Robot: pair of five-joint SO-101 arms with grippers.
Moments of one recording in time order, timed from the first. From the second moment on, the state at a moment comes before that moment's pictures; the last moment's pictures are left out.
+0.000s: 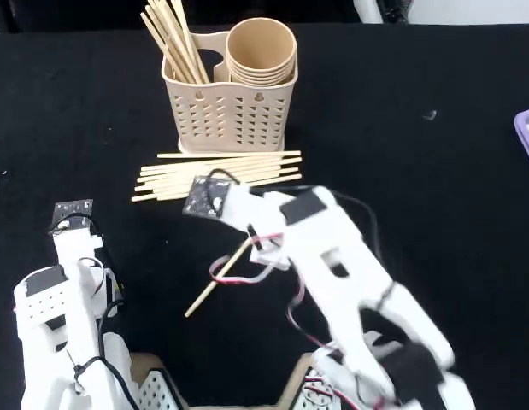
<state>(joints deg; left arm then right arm) -31.2 -50.3 76.0 60.2 -19.6 -27.7 -17.7 39.3 67.1 51.8</state>
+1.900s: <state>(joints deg) -31.2 -50.3 76.0 60.2 -19.6 -24.9 26.3 -4.2 65.1 53.5</state>
